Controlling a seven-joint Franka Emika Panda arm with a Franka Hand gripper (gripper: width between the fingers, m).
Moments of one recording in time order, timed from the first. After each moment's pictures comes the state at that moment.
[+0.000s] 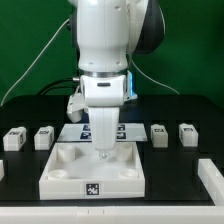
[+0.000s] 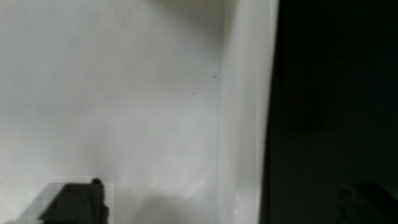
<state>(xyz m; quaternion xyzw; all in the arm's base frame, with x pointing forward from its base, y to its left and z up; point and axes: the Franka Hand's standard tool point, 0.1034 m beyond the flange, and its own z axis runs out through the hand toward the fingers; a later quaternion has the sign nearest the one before) 0.437 -0.022 0.015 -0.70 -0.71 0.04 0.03</state>
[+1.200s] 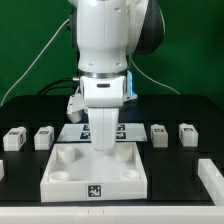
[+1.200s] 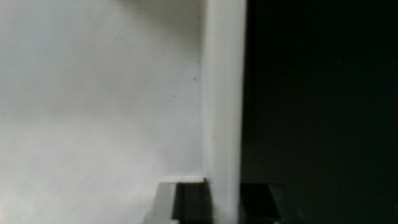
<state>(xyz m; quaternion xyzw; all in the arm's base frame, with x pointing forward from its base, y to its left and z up) 0.437 -0.022 0.015 -0.70 -0.71 0.04 0.03</state>
